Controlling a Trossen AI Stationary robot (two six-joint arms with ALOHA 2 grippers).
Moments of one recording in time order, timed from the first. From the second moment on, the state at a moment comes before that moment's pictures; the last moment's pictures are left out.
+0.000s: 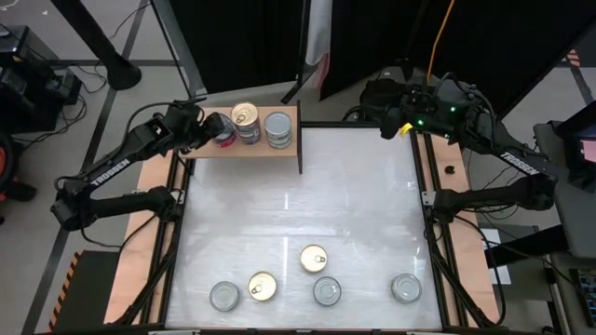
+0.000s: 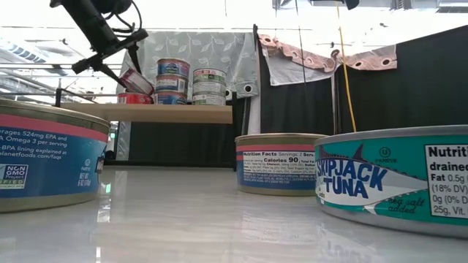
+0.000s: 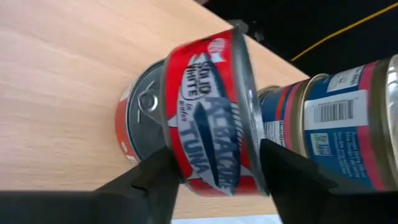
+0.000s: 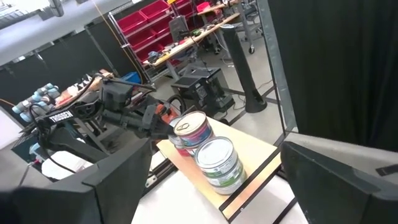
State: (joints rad) left arm 0.77 0.91 0.93 -0.77 -0.09 -1.09; right arm -0.39 1.04 1.39 -0.50 0.10 0.49
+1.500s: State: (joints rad) left arm 0.73 0.88 0.97 -0.97 0.23 -0.78; right arm -0.39 1.04 1.39 -0.53 0.04 0.53
